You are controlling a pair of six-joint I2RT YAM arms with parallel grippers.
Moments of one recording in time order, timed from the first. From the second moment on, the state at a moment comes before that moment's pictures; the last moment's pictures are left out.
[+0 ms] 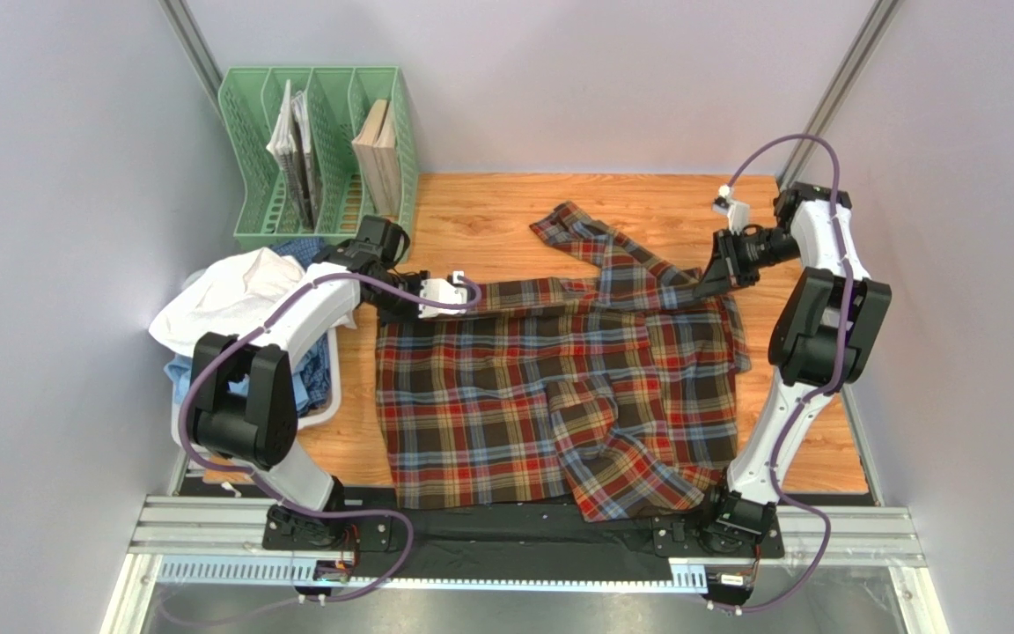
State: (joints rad) left arm -0.26 1.60 1.19 -0.75 0.36 1.33; right arm -0.30 2.10 1.84 -1.30 -0.77 -0.65
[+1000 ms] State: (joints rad) left arm -0.27 1.84 1.52 -0.85 0.37 0.91; right arm -0.24 2.09 1.92 -1.23 -0.55 -0.60
